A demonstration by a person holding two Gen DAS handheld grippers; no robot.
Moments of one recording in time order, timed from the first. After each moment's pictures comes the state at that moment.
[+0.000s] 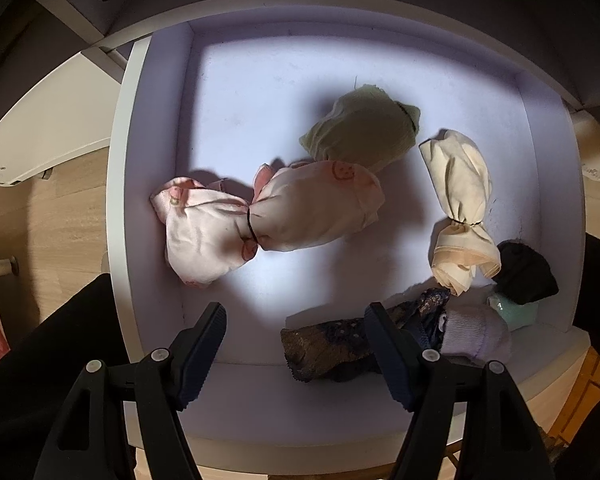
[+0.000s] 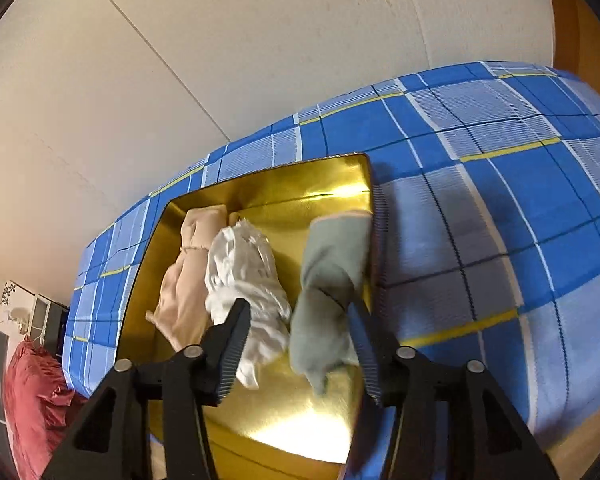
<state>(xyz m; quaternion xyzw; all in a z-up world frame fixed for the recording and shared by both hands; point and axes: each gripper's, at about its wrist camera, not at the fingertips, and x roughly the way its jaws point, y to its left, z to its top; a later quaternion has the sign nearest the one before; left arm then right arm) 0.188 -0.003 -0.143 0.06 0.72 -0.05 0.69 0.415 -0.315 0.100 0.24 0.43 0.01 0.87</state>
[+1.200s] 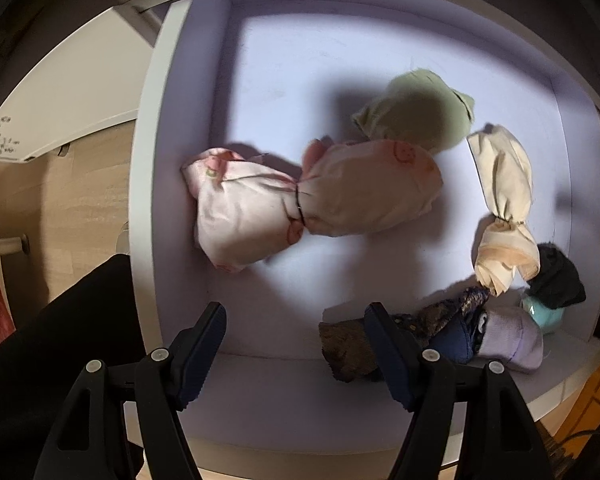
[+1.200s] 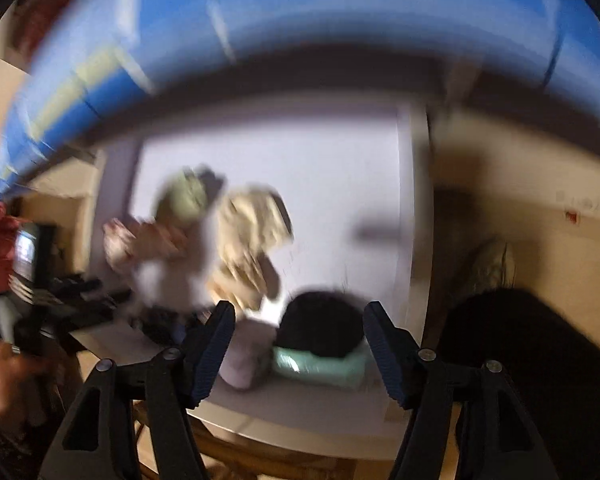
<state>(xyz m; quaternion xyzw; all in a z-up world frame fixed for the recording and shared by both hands) 0.181 0.028 -0.168 0.06 0.73 -0.01 0.68 0.238 -0.264 -0.129 0.13 0.68 0.04 0.72</state>
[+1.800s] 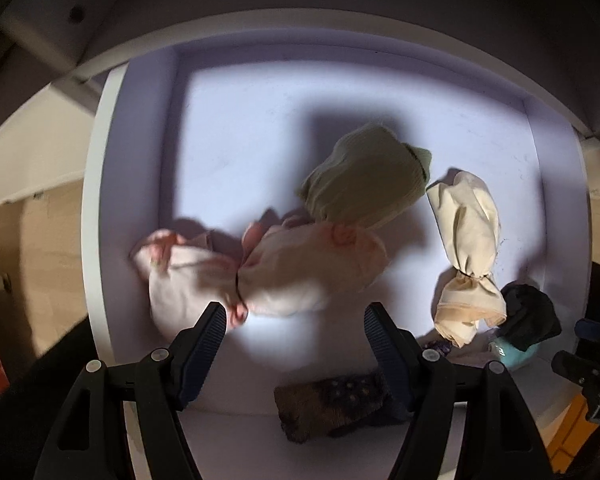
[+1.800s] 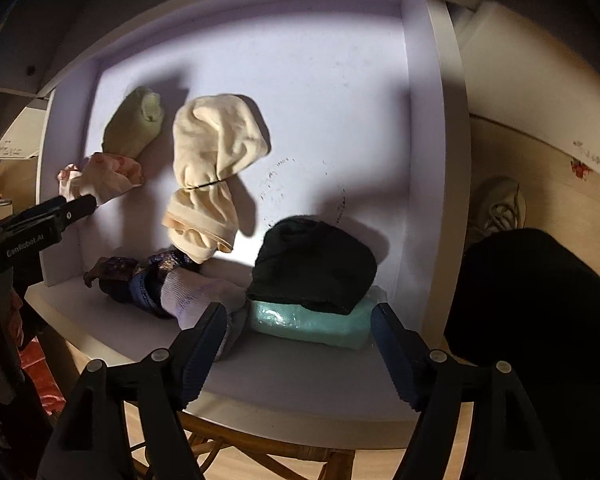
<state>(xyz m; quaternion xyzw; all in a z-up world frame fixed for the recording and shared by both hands) 0.215 0.003 -0.174 0.06 0.70 -0.07 0.71 0.226 -0.251 -0.172 0.11 0.74 0.03 0.66</state>
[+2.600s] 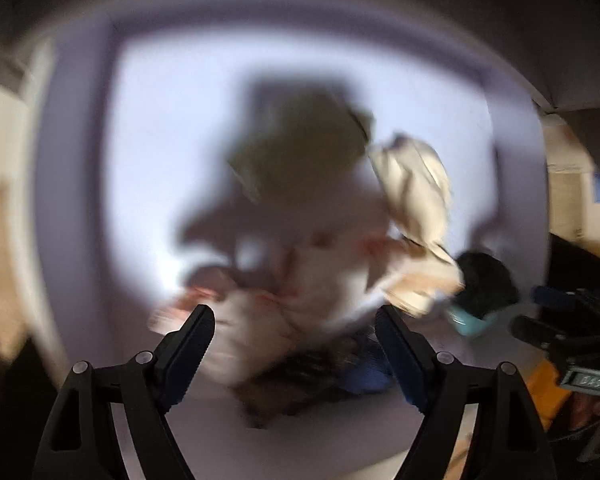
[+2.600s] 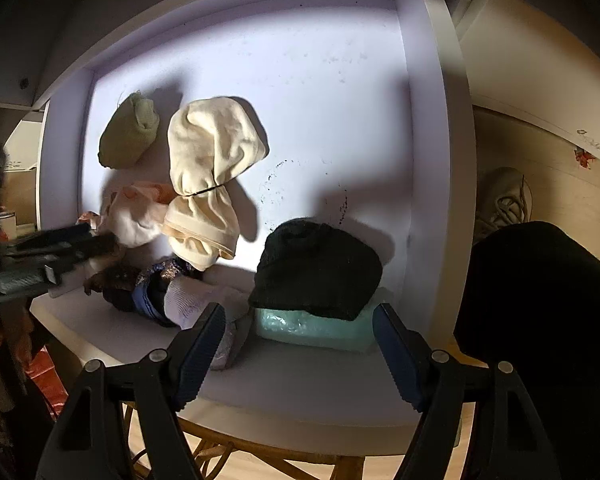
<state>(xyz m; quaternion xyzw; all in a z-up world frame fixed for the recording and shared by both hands) 0.242 -0.001 -0.182 0.04 0.72 -0.14 0.68 0.229 -0.251 -0.174 0.13 0.74 0.03 0.66</state>
